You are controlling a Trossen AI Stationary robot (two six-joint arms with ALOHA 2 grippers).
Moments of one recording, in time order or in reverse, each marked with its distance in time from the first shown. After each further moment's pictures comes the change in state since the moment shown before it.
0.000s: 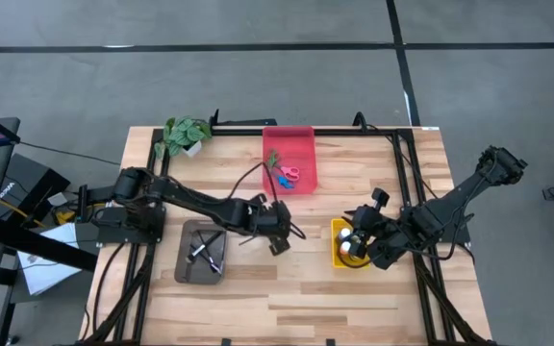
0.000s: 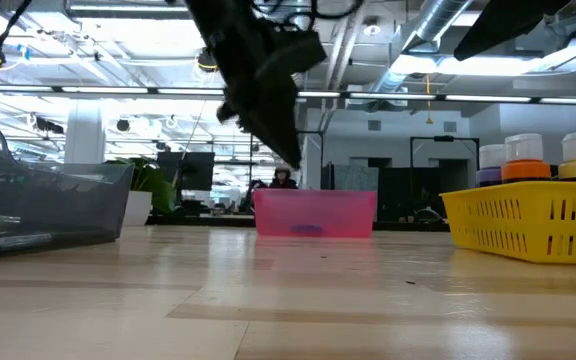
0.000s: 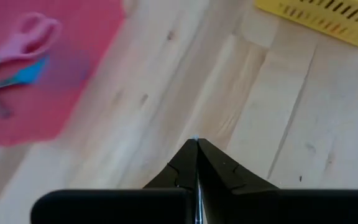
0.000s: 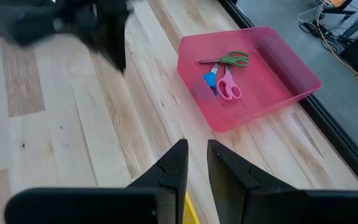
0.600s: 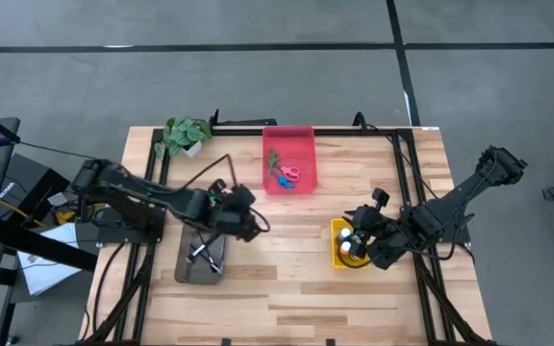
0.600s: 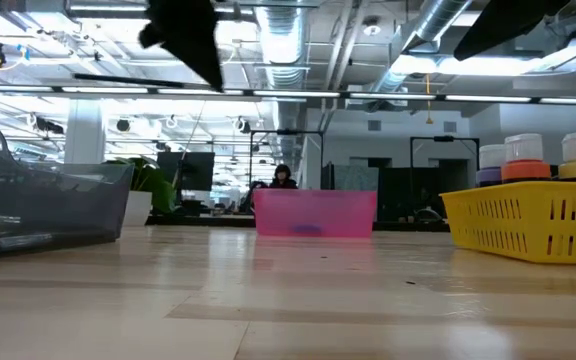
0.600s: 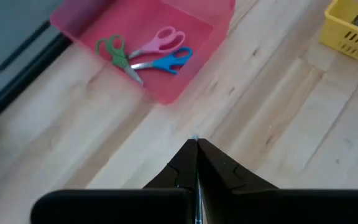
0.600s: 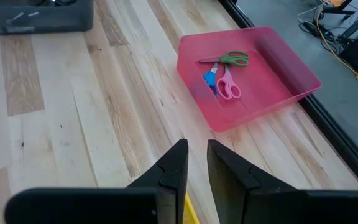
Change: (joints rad) left arm -0.088 -0.321 -0.027 -0.408 -0.270 -0.253; right arm 0.000 0.000 0.000 -0.003 0.000 0.000
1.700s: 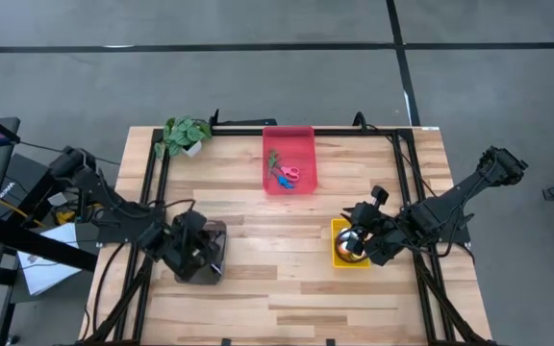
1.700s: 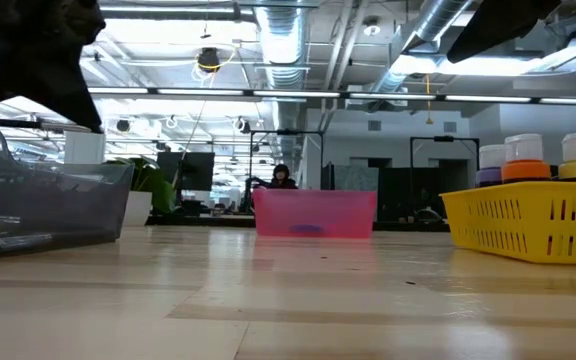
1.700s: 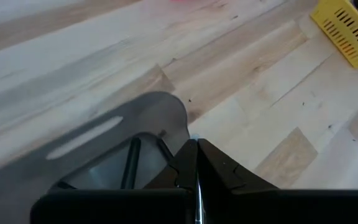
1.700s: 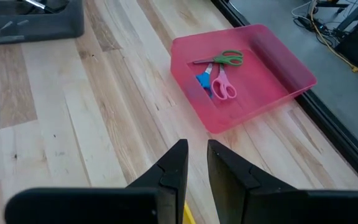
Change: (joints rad) left arm -0.396 -0.327 -0.551 0.143 -0.049 -0.794; right arm -0.035 0.001 0.000 0.016 0.000 0.008
